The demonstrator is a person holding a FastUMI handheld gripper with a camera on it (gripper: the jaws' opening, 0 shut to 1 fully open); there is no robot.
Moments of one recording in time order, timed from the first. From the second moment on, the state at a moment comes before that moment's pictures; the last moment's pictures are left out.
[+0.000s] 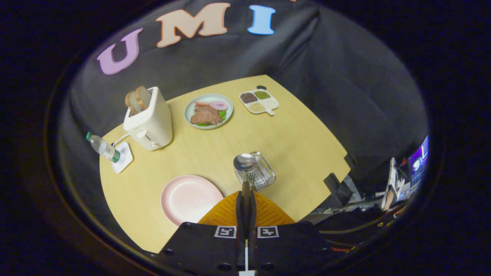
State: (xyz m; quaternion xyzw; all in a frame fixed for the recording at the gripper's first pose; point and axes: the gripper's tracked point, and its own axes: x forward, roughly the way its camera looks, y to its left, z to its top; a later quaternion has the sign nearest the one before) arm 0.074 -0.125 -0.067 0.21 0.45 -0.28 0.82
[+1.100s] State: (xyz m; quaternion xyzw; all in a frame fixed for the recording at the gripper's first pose) arm 0.104 -0.163 -0.138 0.30 0.56 -0.28 0.72
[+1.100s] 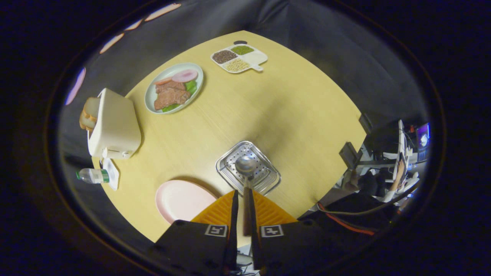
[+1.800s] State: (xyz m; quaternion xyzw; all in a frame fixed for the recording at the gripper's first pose) arm 0.117 -0.165 -0.084 0.22 0.40 -0.24 0.86
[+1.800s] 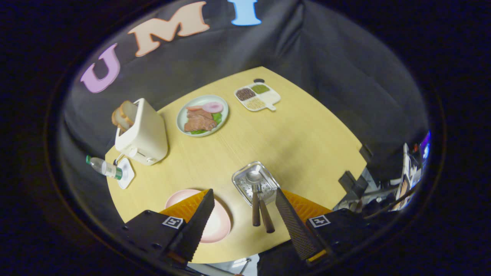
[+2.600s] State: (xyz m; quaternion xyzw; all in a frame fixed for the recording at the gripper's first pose) arm 0.100 -0.166 0.095 0.09 -0.06 -0.14 0.98
